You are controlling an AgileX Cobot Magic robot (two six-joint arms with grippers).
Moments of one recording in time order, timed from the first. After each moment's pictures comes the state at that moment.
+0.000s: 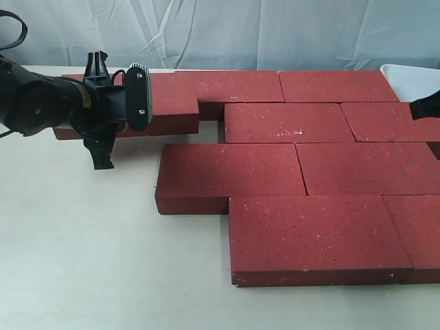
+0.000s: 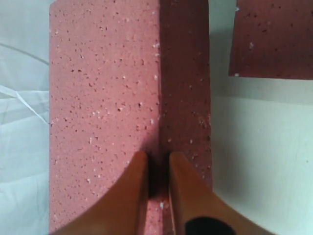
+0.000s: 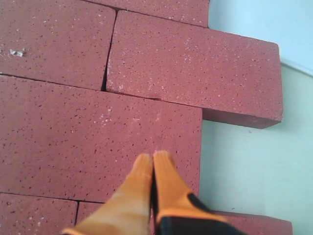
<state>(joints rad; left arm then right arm) -0.38 1.72 -0.91 0.23 0.02 0.97 -0.01 1.29 -0.88 -0.07 0.60 -0.16</state>
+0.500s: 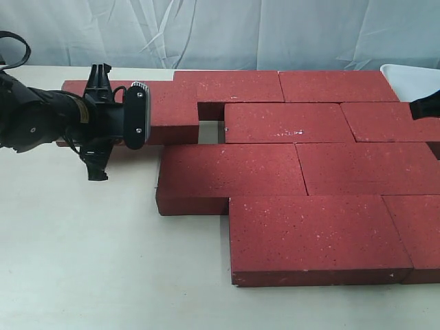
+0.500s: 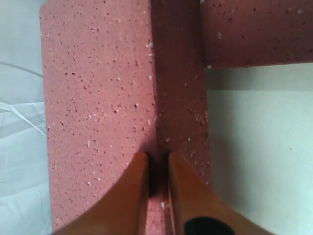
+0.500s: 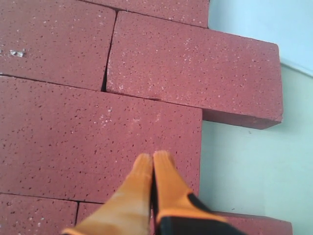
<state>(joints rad) -0.38 1.72 -0.85 0.33 -0.04 0.97 -0.01 1.29 -0.88 -0.07 0.60 -0.16</state>
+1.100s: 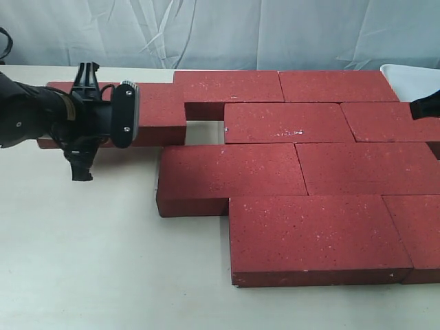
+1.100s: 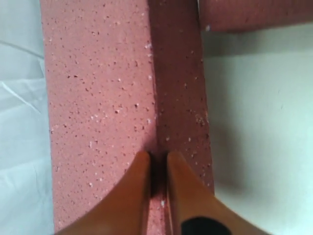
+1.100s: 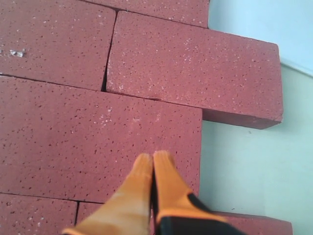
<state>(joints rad) -0.34 1.67 -0.84 0.34 0.05 0.98 -0.01 1.29 -0.88 -0.07 0.60 -0.16</state>
